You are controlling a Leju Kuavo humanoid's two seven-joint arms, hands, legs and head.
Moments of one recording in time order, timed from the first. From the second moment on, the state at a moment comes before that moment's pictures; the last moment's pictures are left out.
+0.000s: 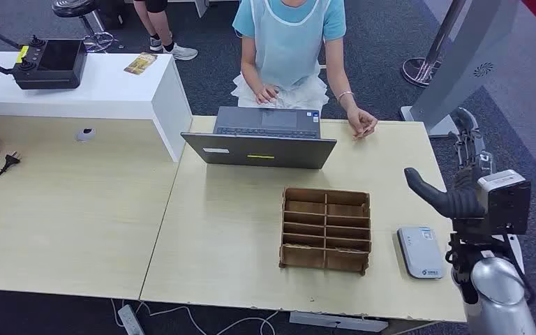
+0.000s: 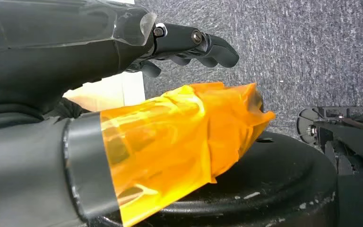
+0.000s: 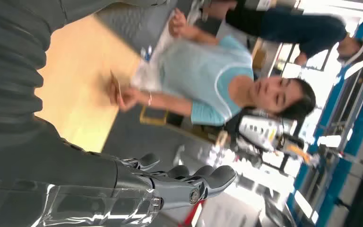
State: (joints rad) left arm -0.08 -0.22 1.19 -0.22 -1.28 0.18 0.06; right arm -0.21 -0.27 0.09 -1.79 0.27 -0.15 -0.23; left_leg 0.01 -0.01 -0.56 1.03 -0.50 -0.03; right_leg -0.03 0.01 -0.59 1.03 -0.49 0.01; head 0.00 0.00
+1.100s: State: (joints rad) left arm -0.08 -0.22 1.11 -0.22 -1.35 0.15 0.06; right arm -0.64 -0.26 0.29 -1.61 1.19 -0.38 0.04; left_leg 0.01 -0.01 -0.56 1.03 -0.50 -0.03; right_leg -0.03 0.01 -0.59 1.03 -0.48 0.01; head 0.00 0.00
